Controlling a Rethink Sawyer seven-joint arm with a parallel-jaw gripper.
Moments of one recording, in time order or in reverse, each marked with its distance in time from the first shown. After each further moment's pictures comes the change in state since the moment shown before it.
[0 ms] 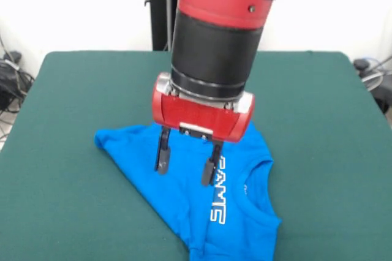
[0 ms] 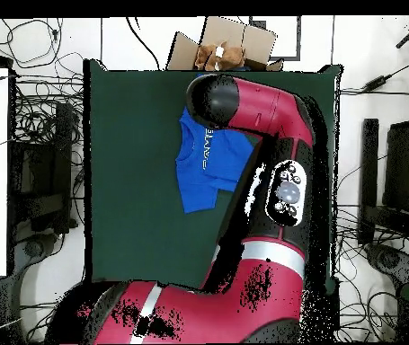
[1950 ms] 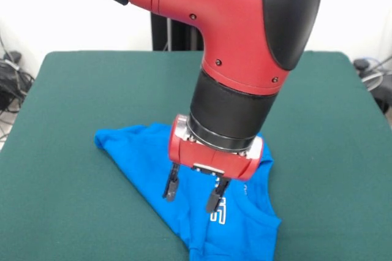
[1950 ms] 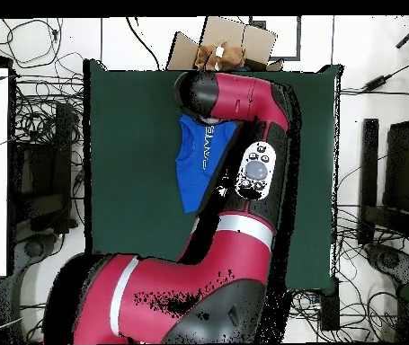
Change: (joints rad) arm 0.067 0.169 -0.107 -0.183 -0.001 0.091 0.000
